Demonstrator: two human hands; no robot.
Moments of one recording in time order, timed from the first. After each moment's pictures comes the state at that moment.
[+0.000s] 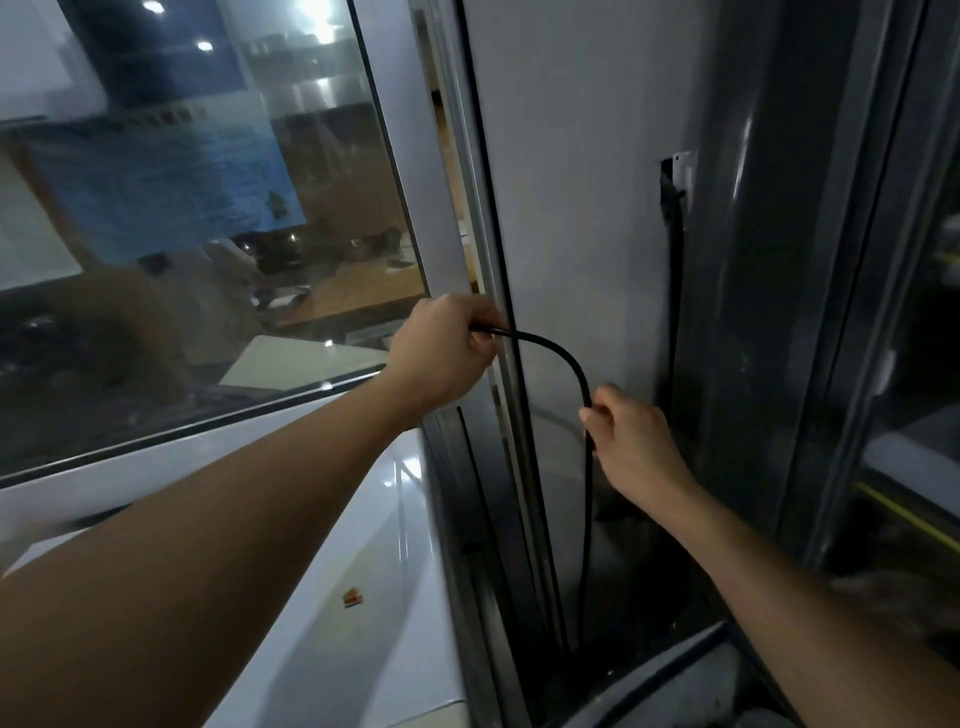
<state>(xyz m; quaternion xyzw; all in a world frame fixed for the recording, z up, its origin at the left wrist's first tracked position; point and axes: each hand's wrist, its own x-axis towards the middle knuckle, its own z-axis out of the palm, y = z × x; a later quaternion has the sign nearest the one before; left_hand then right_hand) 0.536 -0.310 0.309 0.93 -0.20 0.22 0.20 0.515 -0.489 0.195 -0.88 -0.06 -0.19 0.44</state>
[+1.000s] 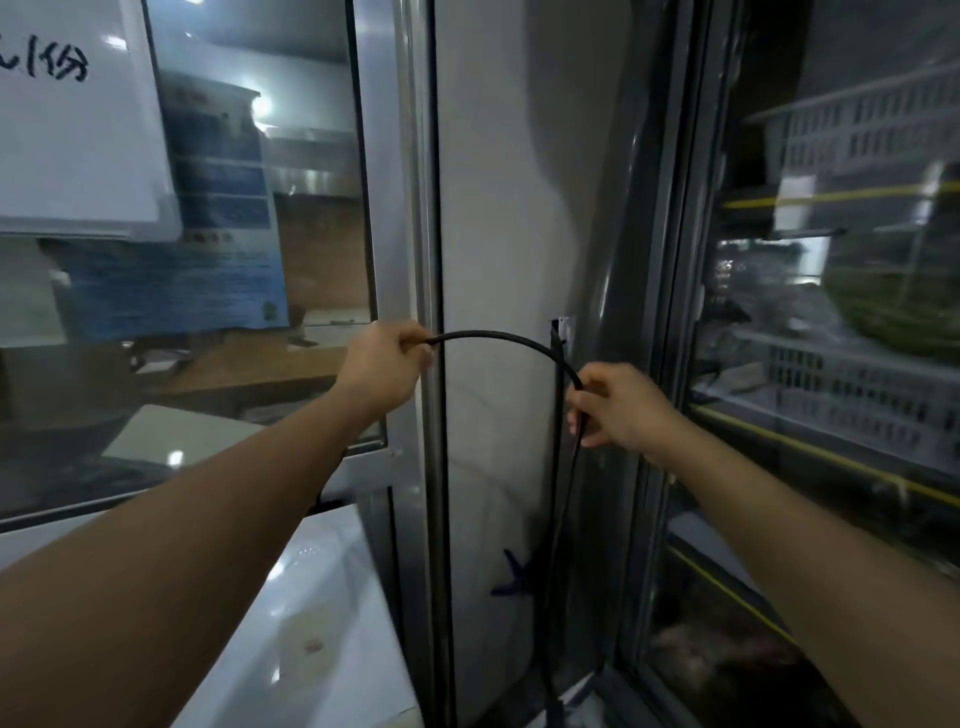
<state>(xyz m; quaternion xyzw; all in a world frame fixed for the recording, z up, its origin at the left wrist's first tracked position) 0.481 -0.295 0.398 0.87 -0.18 0.22 0.40 0.429 -0.532 0.364 -0.87 0.00 -0.17 0.47</state>
